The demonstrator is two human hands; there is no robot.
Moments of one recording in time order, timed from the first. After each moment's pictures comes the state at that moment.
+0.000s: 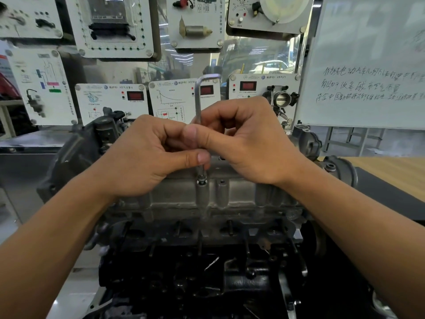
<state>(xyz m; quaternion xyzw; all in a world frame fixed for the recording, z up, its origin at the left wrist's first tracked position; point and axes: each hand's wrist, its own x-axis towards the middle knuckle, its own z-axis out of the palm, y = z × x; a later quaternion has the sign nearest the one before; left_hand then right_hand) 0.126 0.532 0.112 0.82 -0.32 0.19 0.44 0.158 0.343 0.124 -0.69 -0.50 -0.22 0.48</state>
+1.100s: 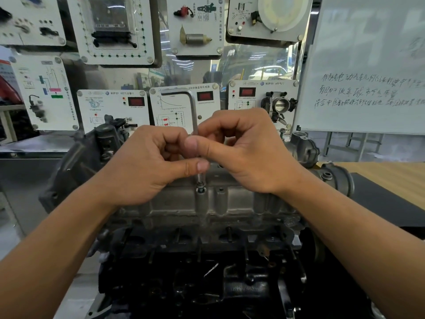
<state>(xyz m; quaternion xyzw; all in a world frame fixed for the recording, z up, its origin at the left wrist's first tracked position) 0.126 0.529 0.112 0.81 -0.31 0.21 0.46 0.160 0.342 0.122 -0.68 -0.50 -0.23 0.49</state>
